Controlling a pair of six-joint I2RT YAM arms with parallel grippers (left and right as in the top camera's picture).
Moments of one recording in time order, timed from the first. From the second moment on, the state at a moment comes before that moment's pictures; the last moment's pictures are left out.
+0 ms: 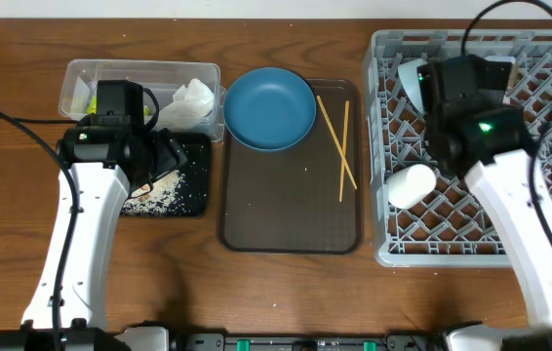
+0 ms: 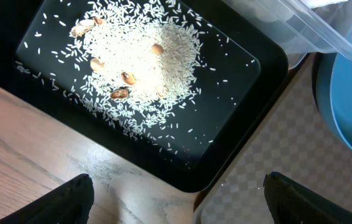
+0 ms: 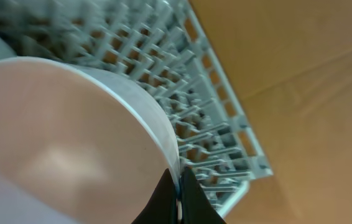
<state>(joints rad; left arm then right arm) 0.02 1.43 1.25 -1.08 -0.06 -0.56 0.26 1.52 1.43 -1.04 0.95 0.30</state>
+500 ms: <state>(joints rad) 0.02 1.43 1.25 -1.08 -0.06 -0.56 0.29 1.82 1.42 -1.10 1.21 0.16</state>
